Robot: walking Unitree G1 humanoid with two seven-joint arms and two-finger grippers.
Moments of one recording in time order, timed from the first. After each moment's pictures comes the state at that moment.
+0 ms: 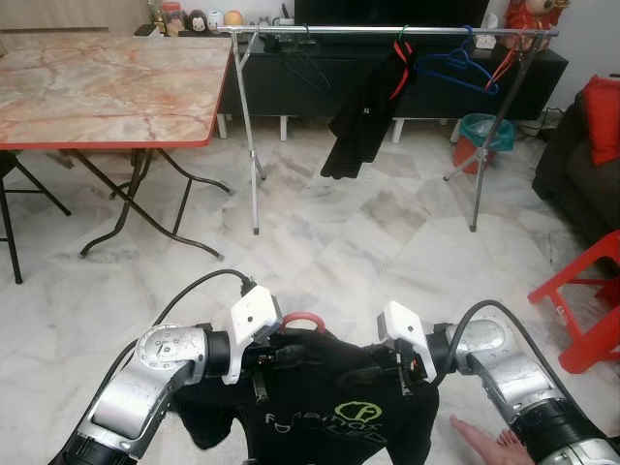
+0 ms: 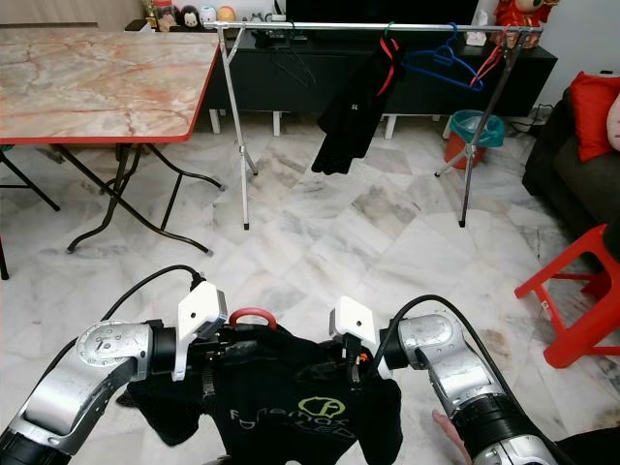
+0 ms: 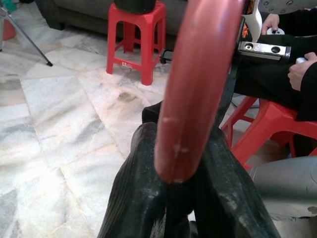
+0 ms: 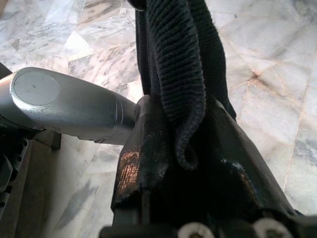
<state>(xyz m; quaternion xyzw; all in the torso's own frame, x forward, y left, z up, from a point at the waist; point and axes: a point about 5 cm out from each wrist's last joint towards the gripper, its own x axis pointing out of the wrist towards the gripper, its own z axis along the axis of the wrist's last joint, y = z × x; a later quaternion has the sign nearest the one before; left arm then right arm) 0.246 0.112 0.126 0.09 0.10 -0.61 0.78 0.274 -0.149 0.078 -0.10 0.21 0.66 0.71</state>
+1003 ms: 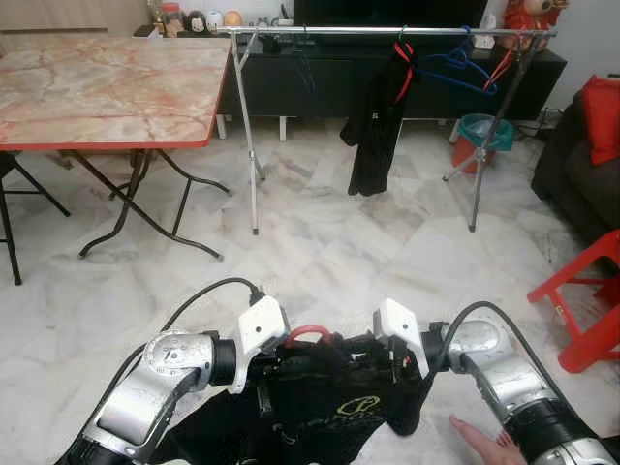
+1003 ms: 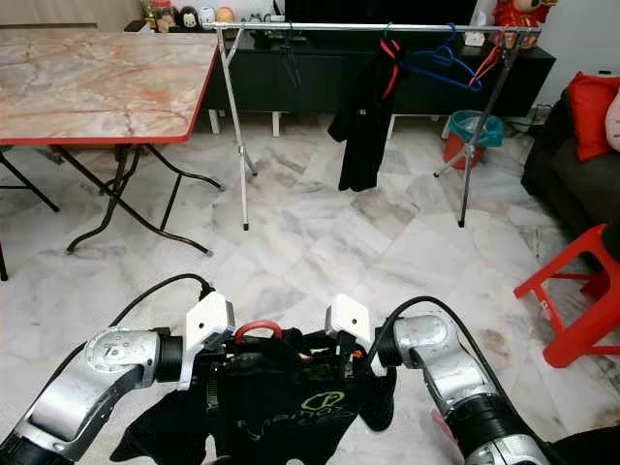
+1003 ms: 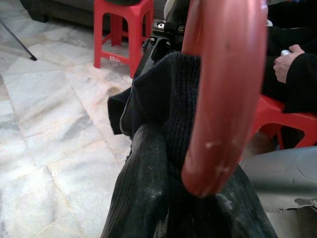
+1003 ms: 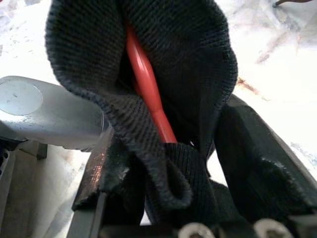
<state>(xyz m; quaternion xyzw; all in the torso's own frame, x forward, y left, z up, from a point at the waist) 0.241 0.105 0.120 0.09 0.11 -0.62 0.77 0.277 -0.145 0.077 -0.10 0.20 0.65 0.73</state>
